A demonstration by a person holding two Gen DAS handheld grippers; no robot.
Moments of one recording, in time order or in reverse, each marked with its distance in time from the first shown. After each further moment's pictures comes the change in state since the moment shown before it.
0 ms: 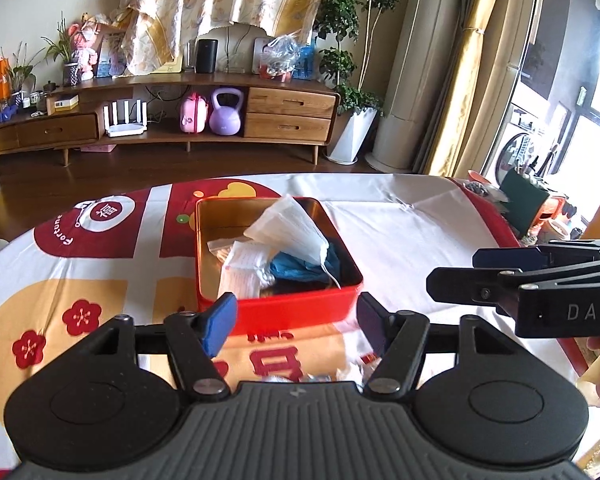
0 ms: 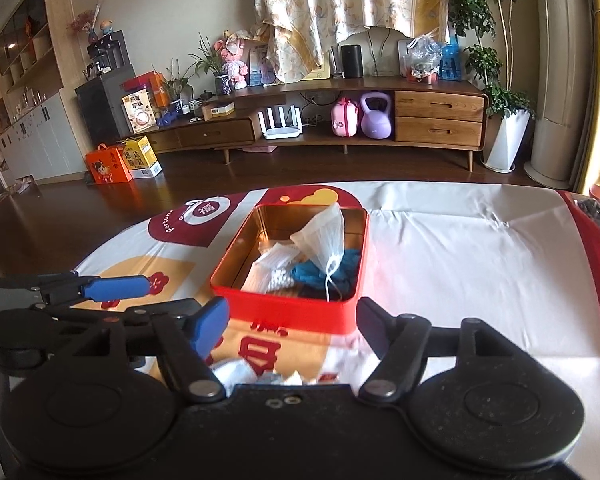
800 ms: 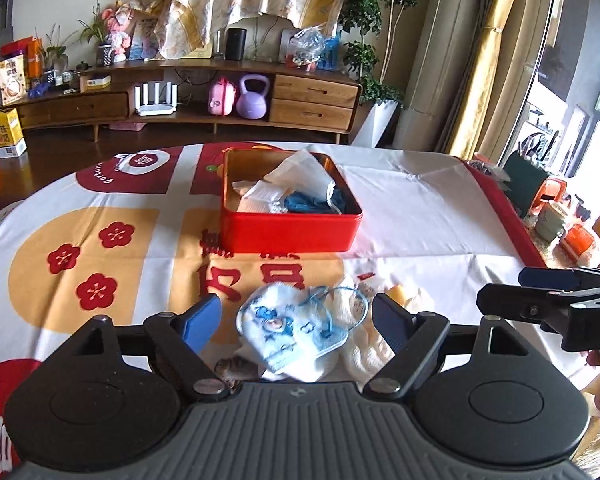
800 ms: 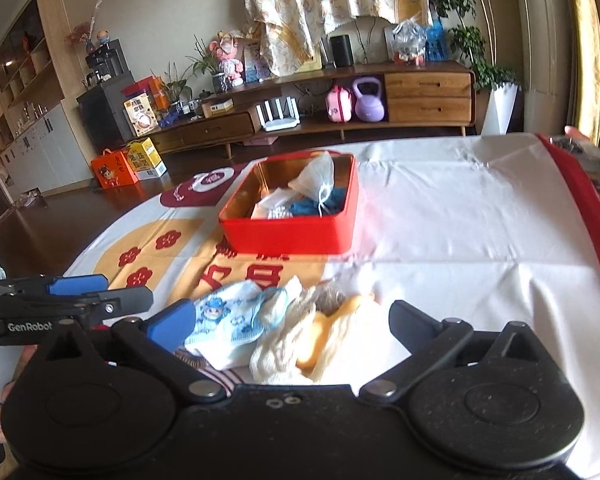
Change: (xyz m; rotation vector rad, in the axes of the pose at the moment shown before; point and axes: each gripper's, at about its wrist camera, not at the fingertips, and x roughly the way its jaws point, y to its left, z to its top) left arm -0.061 -0.015 -0.075 -0.054 0.018 0.078; right arm -0.042 -0.010 -0.088 0.069 0.005 0.024
